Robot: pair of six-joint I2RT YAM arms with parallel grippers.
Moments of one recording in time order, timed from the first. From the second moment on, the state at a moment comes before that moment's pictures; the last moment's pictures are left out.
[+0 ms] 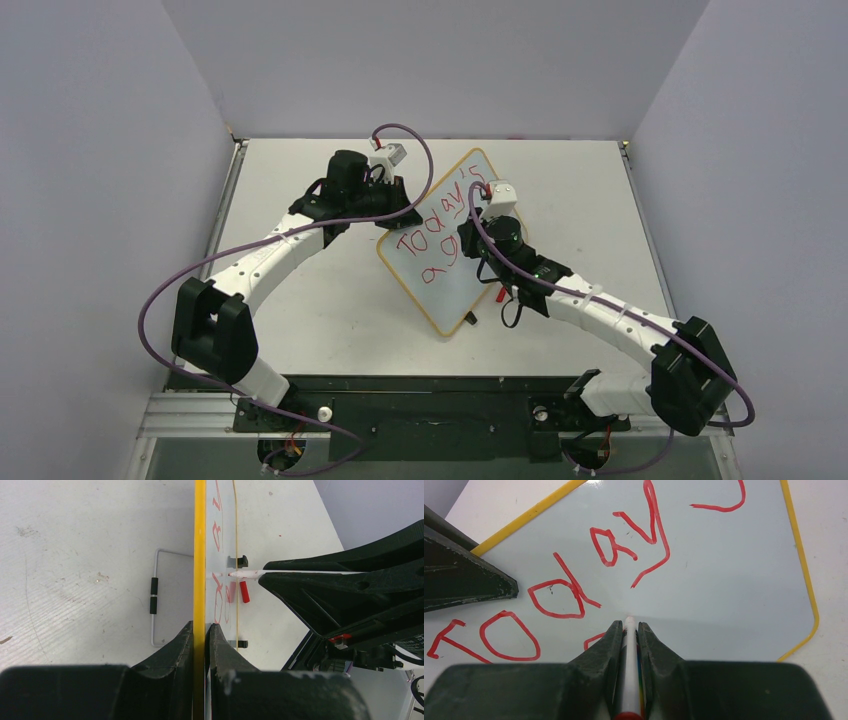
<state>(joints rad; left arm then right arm) -0.48 1.56 1.28 -0.29 0.47 -0.35 0.71 1.27 0.82 0.11 0.31 0.35</state>
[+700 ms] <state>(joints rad) -0.47 1.56 1.27 -0.29 0.47 -0.36 0.71 1.24 0.69 0.13 0.31 0.37</state>
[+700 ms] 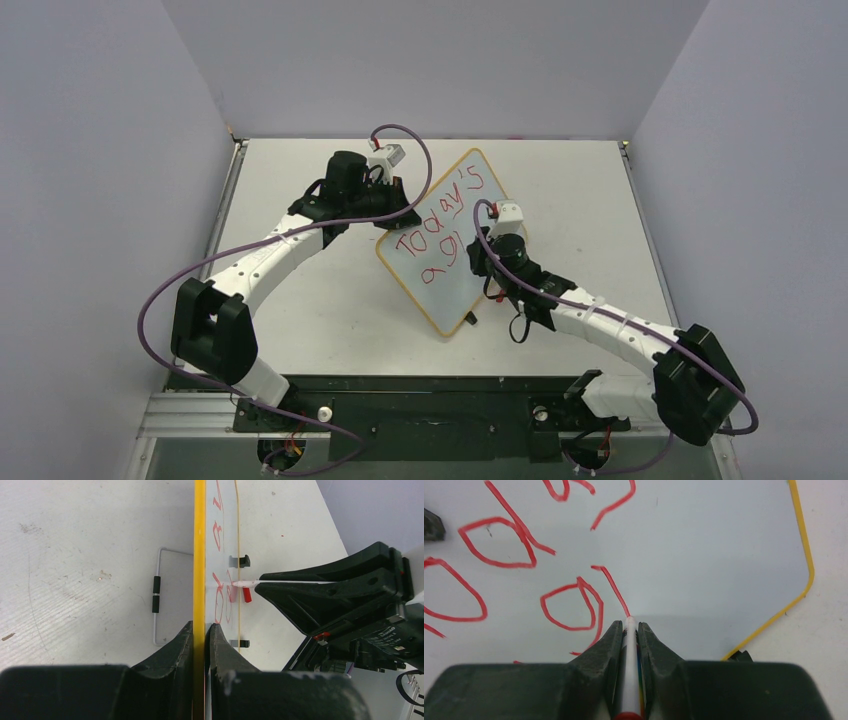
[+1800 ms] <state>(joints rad) -0.48 1.55 1.27 -0.28 0.47 -0.36 0.73 1.31 0.89 0.07 0.31 0.37</state>
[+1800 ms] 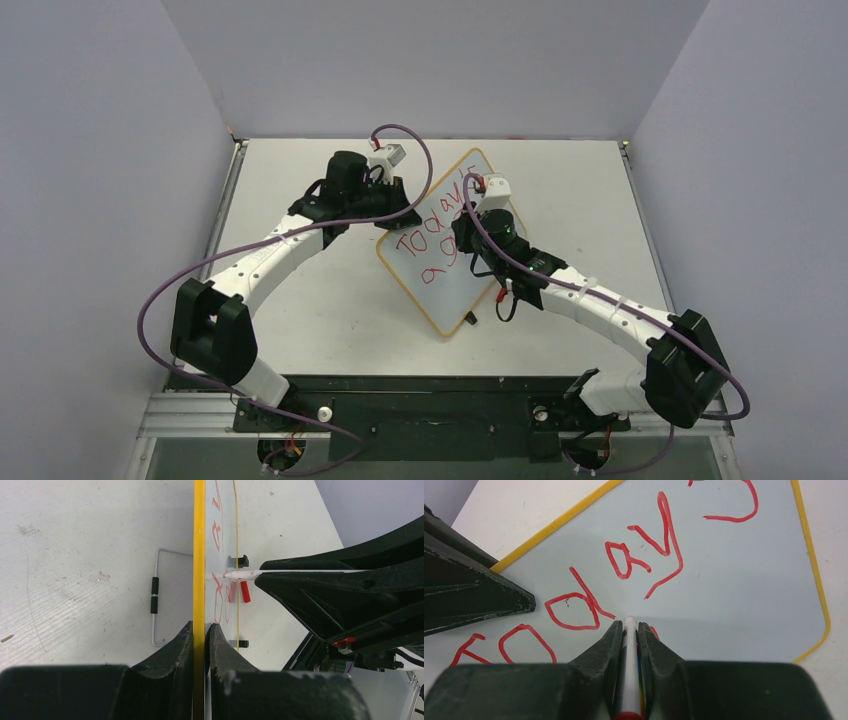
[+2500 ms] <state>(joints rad) -0.48 1.55 1.27 -0.28 0.47 -0.36 0.73 1.32 0.89 0.07 0.33 0.33</state>
